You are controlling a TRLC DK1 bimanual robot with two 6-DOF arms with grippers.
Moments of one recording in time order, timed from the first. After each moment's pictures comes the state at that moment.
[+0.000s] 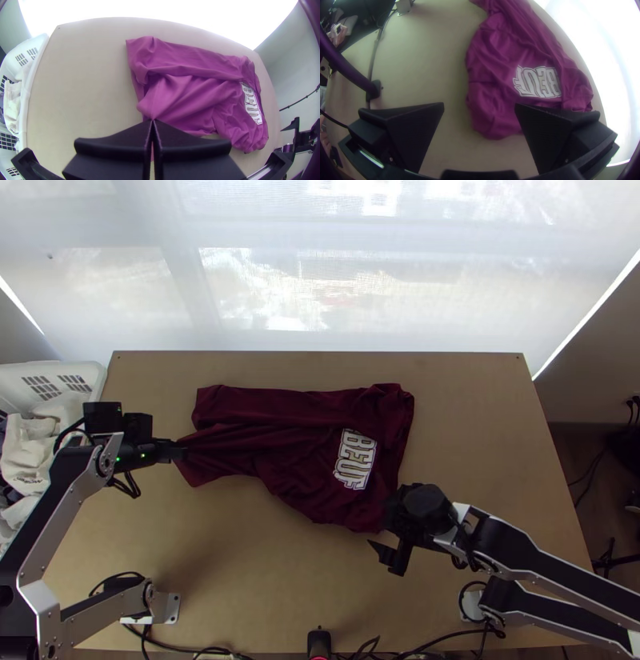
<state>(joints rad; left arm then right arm) 0.10 1.21 0.91 -0.61 0.29 0.06 0.99 0.97 0.68 -0.54 -0.05 -0.28</state>
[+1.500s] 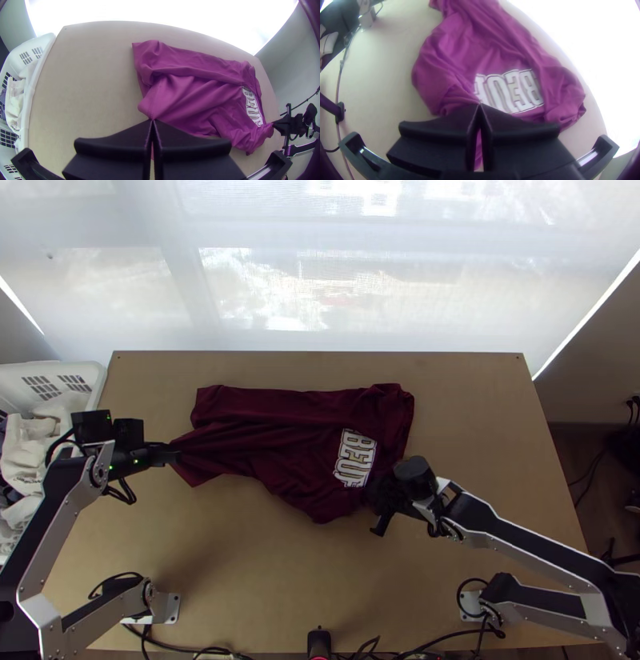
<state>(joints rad) 0.15 1.14 0.84 -0.56 0.31 0.07 0.78 1.24 0.64 -0.14 -0.07 -0.35</state>
